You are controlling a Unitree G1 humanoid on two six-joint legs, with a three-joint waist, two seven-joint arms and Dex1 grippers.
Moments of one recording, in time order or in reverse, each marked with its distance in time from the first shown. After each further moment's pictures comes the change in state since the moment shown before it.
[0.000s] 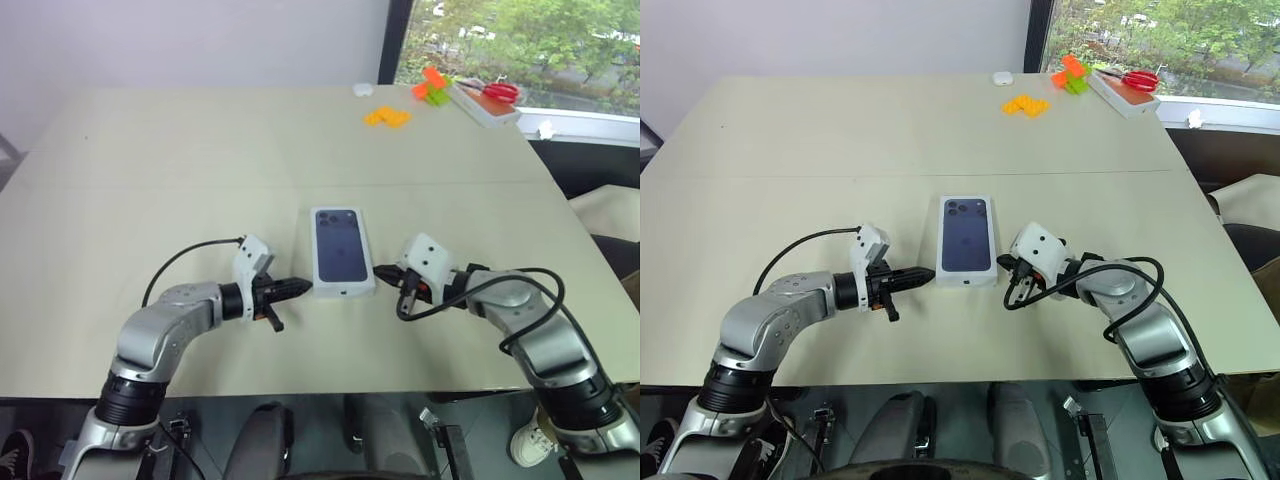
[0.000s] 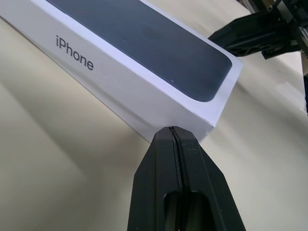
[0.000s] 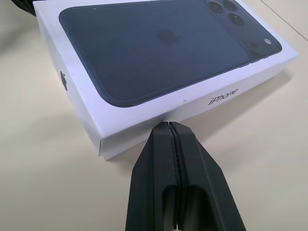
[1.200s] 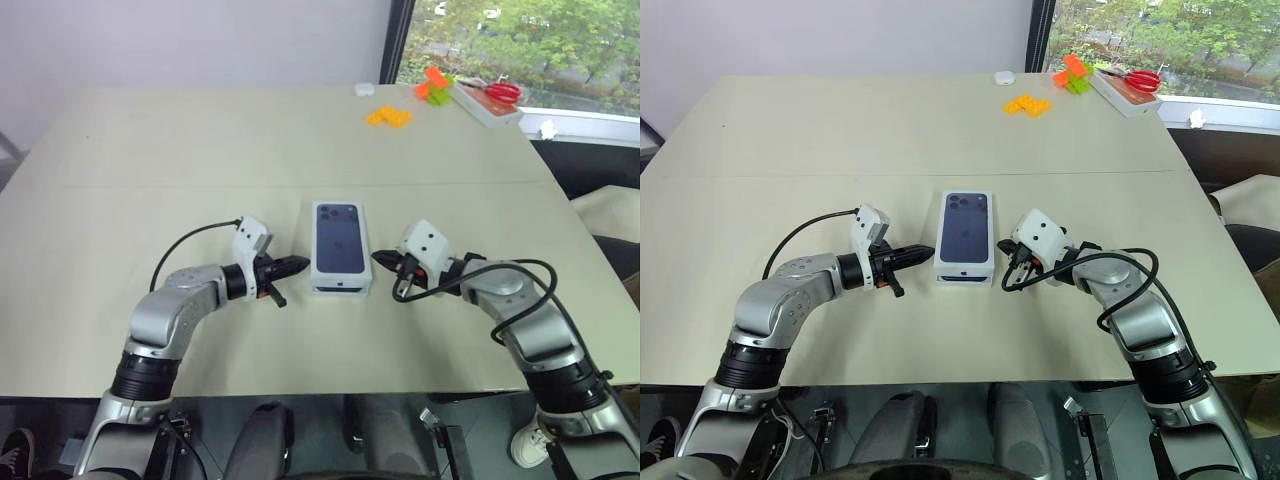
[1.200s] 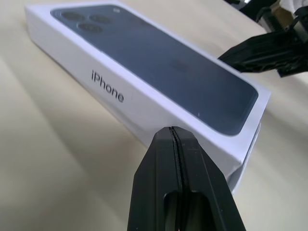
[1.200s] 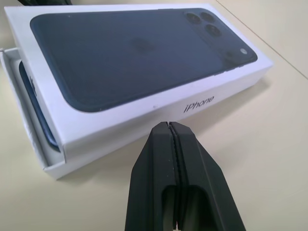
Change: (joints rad) left arm -0.090 -0.053 0.017 0.153 0.066 -0.102 0.003; right arm -0.058 0.041 -0.003 0.114 -0.010 -0.068 -0.051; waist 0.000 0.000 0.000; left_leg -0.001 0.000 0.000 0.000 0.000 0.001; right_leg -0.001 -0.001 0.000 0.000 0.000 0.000
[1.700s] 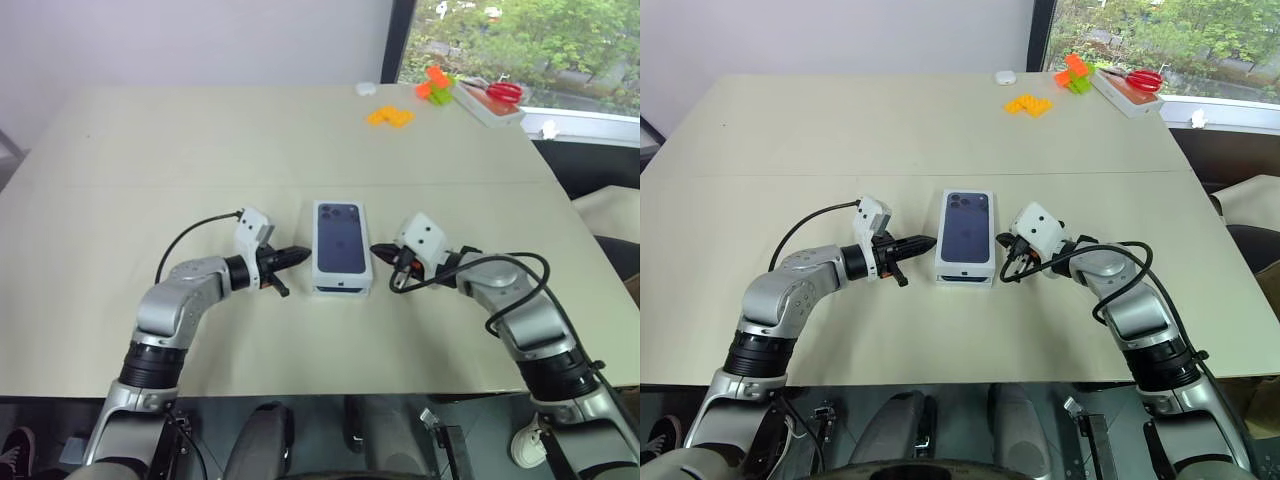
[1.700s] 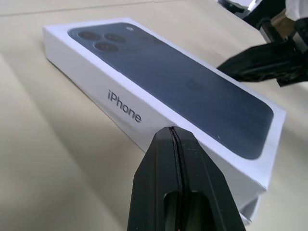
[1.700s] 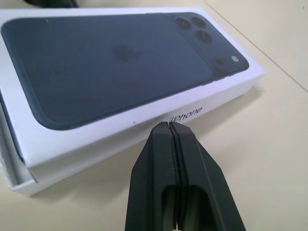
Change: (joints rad) left arm -0.056 -0.027 0.004 0.049 0.018 -0.022 0.002; right arm -0.057 0.011 0.007 0.071 0.000 -0.036 -0.009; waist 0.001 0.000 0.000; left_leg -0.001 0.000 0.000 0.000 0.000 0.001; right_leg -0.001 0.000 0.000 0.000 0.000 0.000
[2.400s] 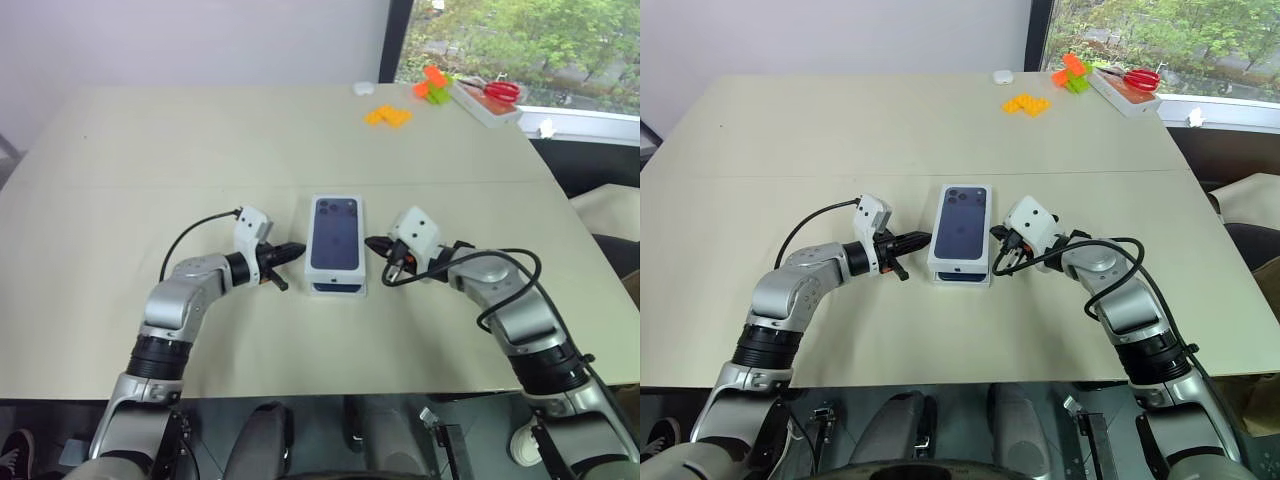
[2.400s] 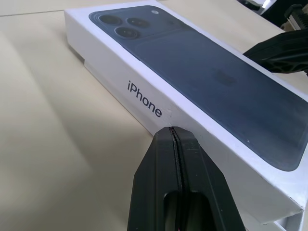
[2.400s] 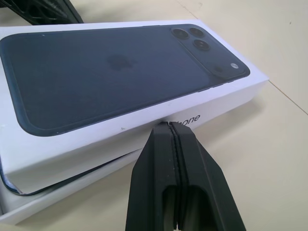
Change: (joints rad) left arm -0.044 -0.025 0.001 0.125 0.060 -0.094 0.003; right arm -0.035 0.029 0.029 0.038 -0.002 -0.022 -0.036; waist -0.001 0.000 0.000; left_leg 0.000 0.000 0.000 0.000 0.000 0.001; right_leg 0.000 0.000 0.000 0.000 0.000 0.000
